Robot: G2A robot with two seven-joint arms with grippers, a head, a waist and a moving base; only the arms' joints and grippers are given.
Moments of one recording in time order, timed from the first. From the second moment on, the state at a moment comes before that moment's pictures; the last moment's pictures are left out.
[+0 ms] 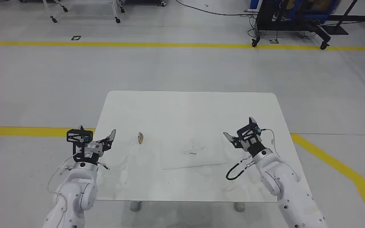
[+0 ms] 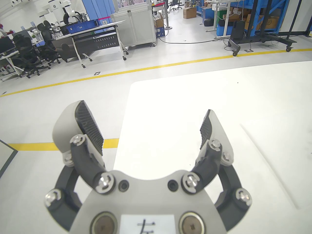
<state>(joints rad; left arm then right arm) 1.73 -1.15 -1.60 -1.80 1.33 0.00 0.00 -1.59 -1.16 1.39 -1.71 -1.40 -0.25 0.04</state>
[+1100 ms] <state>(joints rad) 1.73 -1.15 -1.60 -1.80 1.33 0.00 0.00 -1.01 -1.24 0.88 -1.05 -1.48 -0.89 0.01</state>
